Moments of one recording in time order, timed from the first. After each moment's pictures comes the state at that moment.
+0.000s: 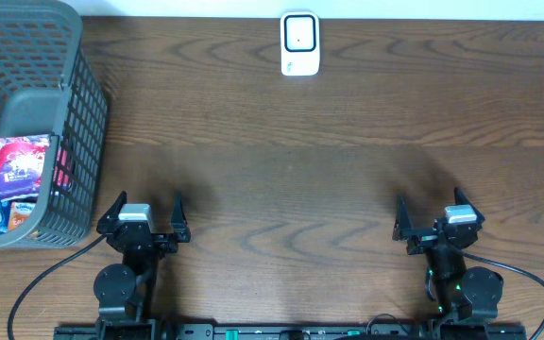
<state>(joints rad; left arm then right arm) 0.01 0.01 0.03 -0.12 0.05 -0.04 -0.03 0.01 0.01 -0.06 -0.15 -0.03</state>
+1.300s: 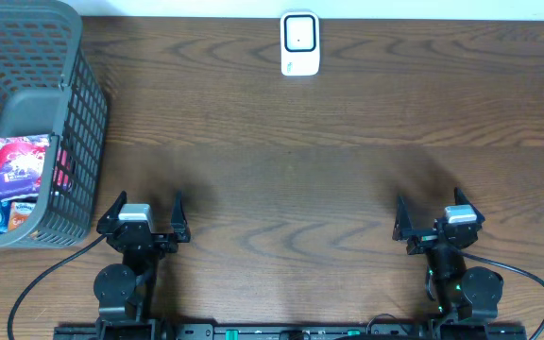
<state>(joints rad) 0.01 0.01 0.03 -0.12 0.05 -0.04 -0.03 0.01 0.01 -0.06 -0.15 -0.03</state>
